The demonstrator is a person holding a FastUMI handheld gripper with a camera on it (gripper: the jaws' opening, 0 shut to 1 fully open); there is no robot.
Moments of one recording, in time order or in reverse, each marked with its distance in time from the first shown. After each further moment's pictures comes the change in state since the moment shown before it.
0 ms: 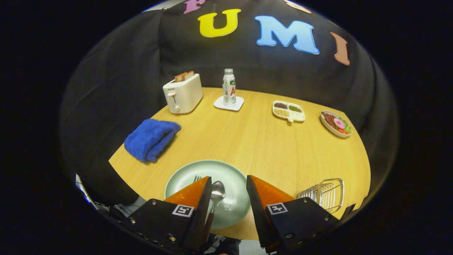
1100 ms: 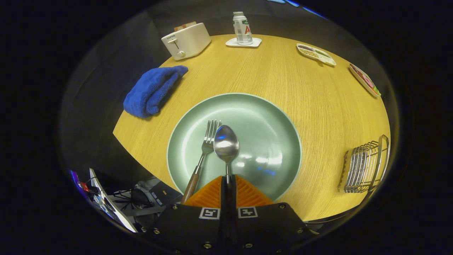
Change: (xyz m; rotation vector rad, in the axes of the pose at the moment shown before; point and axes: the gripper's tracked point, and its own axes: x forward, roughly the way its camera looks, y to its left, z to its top) arm 0.036 0.035 -0.079 0.074 0.362 0.139
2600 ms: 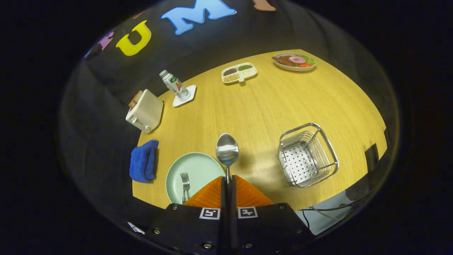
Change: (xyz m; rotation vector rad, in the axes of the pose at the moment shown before) arm -0.118 -0.126 0.037 0.530 -0.348 -0.074
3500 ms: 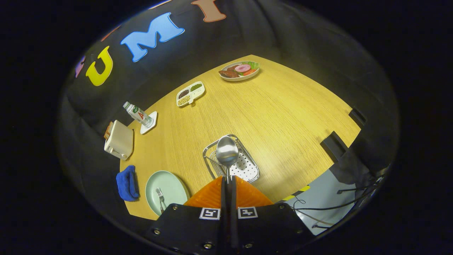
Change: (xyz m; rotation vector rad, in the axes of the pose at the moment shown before) arm -0.035 -0.087 0.001 0.154 -0.086 -0.167
